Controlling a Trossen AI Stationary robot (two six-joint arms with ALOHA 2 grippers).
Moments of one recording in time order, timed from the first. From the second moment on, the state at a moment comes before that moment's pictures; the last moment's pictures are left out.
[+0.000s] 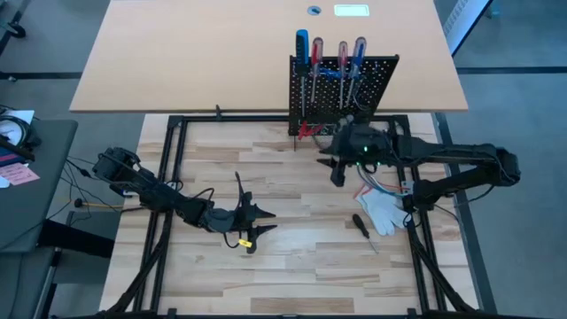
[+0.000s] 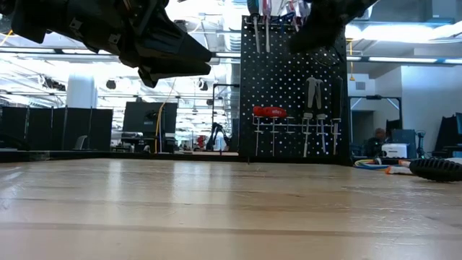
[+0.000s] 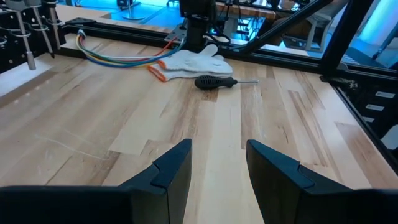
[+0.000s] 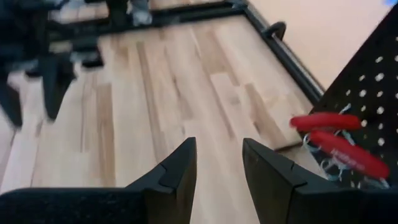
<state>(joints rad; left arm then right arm) -0.40 1.54 0.60 0.70 -0.51 -0.26 -0.21 1.18 0.98 -0.33 0.08 0.05</state>
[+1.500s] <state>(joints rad) -0.42 1.54 0.60 0.68 -0.50 -0.26 0.43 1.56 0.90 -1.00 0.36 0.92</state>
